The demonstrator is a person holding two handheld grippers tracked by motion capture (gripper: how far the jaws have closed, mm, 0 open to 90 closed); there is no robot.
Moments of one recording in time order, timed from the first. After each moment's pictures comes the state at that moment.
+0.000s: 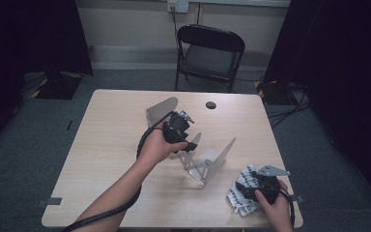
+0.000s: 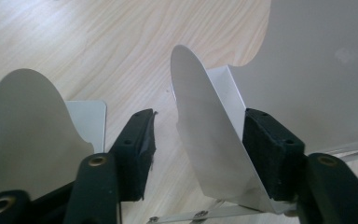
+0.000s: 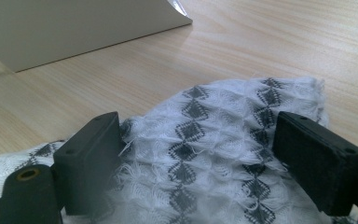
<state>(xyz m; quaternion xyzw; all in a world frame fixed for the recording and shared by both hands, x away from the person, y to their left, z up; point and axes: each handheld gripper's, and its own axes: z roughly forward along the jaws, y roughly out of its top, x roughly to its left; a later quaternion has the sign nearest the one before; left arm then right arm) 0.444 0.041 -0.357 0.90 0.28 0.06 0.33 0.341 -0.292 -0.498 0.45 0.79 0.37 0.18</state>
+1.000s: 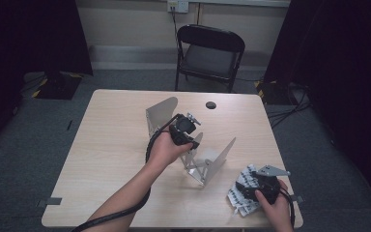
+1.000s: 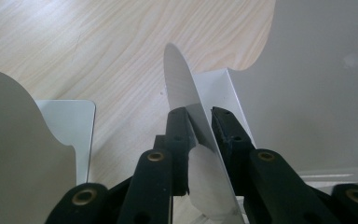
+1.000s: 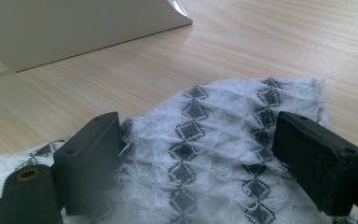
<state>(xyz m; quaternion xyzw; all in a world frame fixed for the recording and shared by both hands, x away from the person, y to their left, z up) 0.442 0.021 -0.363 0.90 0.30 0.06 0.32 0.341 -0.292 -0.498 0.45 0.79 0.37 0.18</state>
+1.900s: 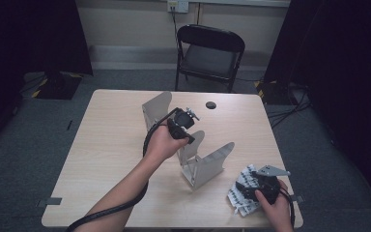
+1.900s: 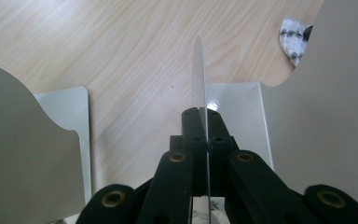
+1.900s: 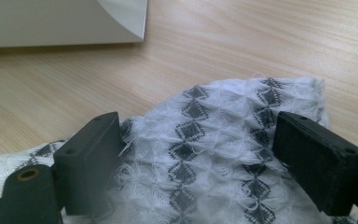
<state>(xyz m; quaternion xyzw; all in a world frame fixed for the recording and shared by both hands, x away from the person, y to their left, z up) 0.448 0.031 -0.341 0.91 0.29 0.06 0.29 0.341 -0.292 -0.498 0.45 0.79 0.38 0.18</state>
